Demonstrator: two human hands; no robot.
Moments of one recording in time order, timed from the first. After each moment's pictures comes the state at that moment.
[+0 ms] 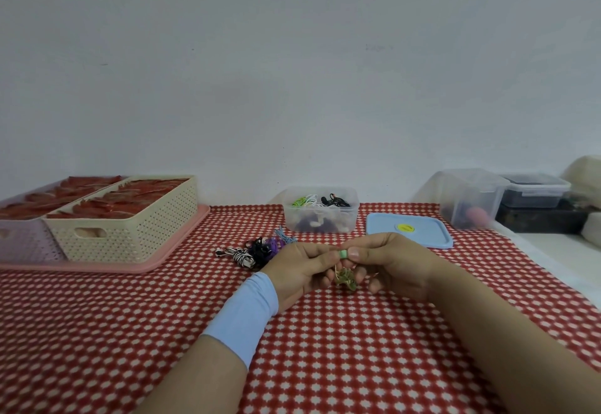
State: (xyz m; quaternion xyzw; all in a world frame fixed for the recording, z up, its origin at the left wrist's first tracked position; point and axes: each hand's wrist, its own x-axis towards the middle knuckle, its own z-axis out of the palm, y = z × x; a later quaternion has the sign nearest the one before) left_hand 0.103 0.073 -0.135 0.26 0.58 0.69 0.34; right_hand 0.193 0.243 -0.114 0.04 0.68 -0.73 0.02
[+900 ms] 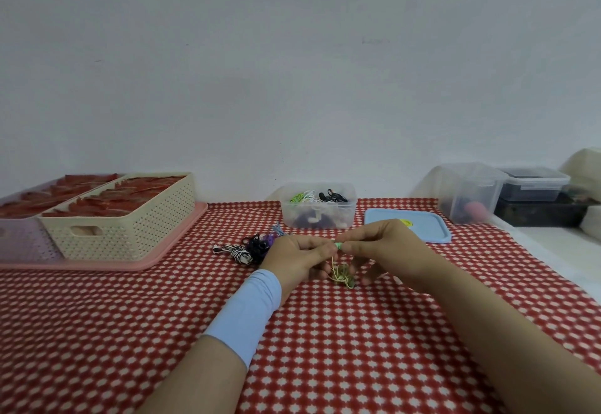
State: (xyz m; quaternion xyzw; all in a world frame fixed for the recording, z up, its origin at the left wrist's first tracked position) left_hand 0.102 0.078 -0.139 0.23 0.66 0.68 0.21; right_hand 0.194 0.242 -0.112 0.05 0.79 -0.61 -0.09
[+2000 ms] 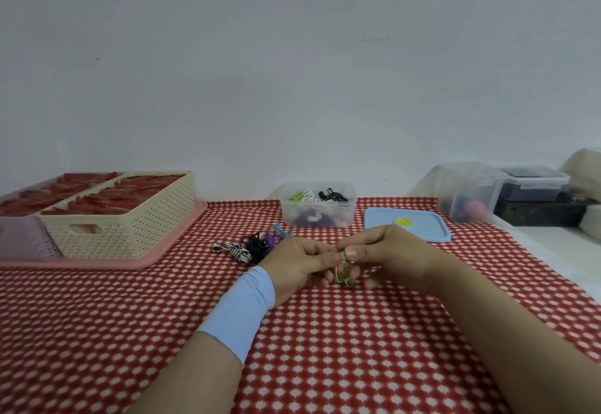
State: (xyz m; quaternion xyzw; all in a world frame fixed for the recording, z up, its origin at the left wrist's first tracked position) left_hand 0.105 0.071 -0.135 0.28 0.63 0.65 0.30; right_hand 0.196 0.247 -0.113 0.05 0.75 -0.65 -0.01
